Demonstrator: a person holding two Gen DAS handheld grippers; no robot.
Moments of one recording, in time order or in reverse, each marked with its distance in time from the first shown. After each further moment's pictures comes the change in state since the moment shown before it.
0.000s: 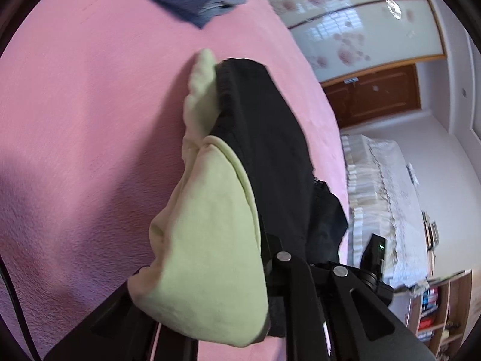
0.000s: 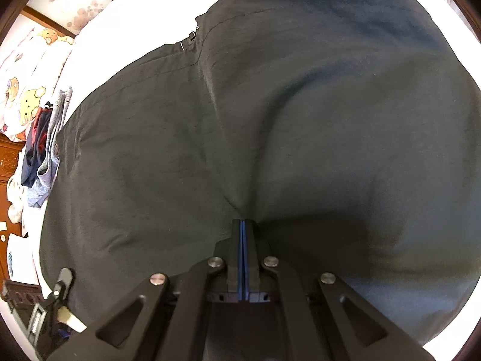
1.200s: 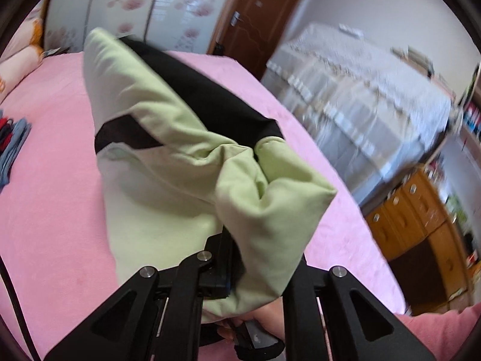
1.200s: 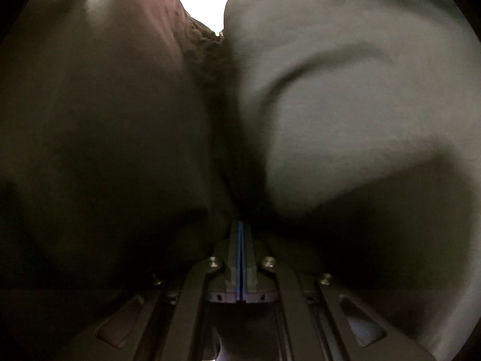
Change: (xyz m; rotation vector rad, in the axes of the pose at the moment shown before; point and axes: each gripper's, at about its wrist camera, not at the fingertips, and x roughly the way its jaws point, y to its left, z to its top) left arm 0.083 -0.347 -0.173 0.835 0.062 0.139; right arm 0.005 -0.110 0.021 -0.201 0.179 0.508
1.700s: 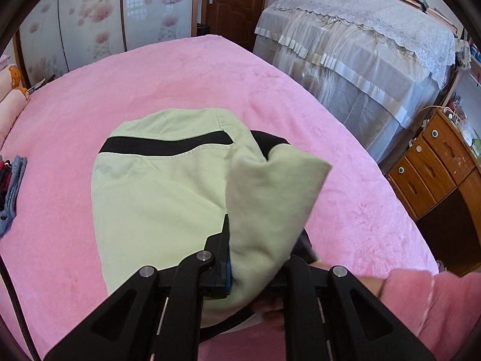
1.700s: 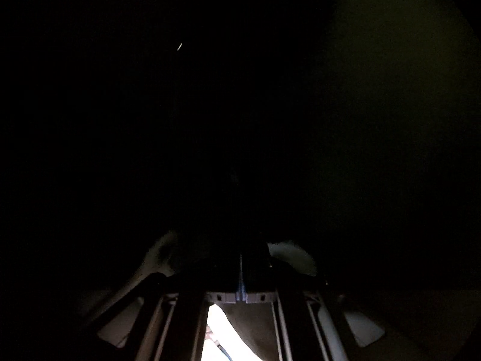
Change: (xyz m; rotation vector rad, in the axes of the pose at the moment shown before) left arm 0.032 -0.067 -0.018 0.177 0.121 0.134; right arm -0.067 -0.096 -0.007 0.193 0.096 0.215
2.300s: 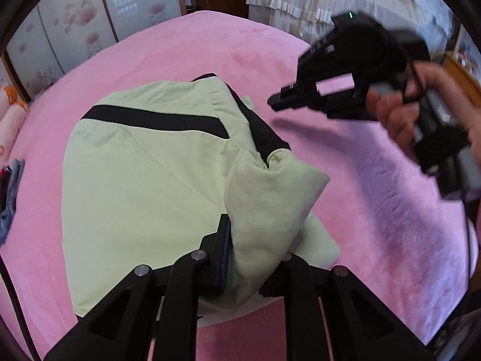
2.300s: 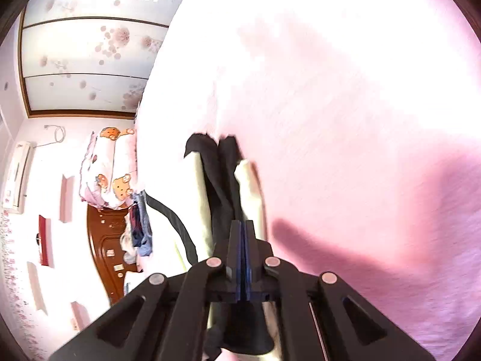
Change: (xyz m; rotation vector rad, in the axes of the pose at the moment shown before) left arm 0.071 -0.066 -0.053 0.131 0.114 0.123; right arm -0.235 -0.092 0.026 0.131 -0.445 -0.054
